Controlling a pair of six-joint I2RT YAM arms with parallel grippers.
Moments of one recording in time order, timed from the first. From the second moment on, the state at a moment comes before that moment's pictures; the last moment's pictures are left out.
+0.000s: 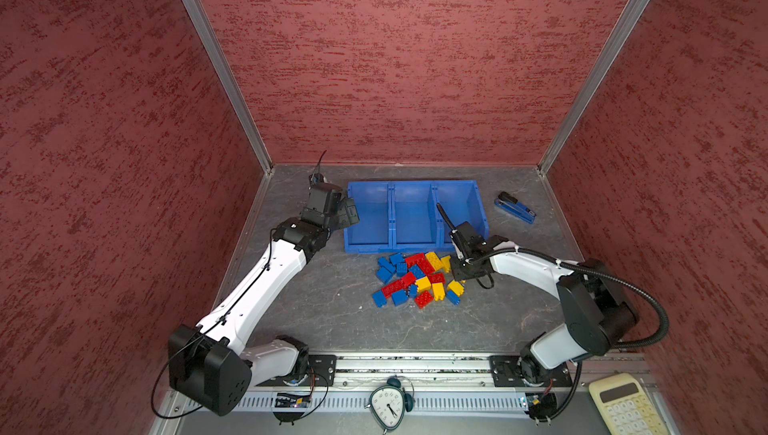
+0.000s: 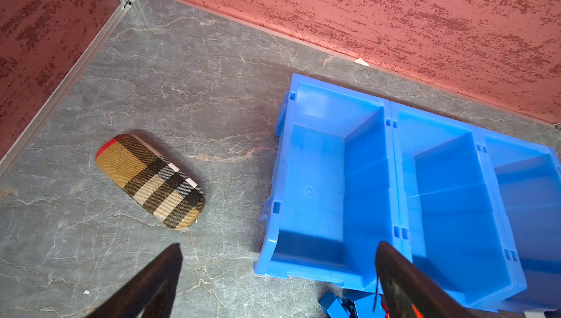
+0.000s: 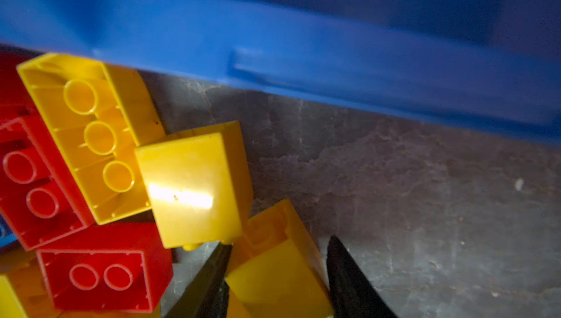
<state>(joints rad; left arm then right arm) -0.38 1.22 1.11 -0.60 -0.30 -0.52 0.53 1.56 0.86 -0.60 0.07 0.34</state>
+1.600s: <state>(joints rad) -0.44 1.12 1.06 -0.70 -0.30 -0.54 0.42 1.77 1.31 -0.49 0.24 0.34</state>
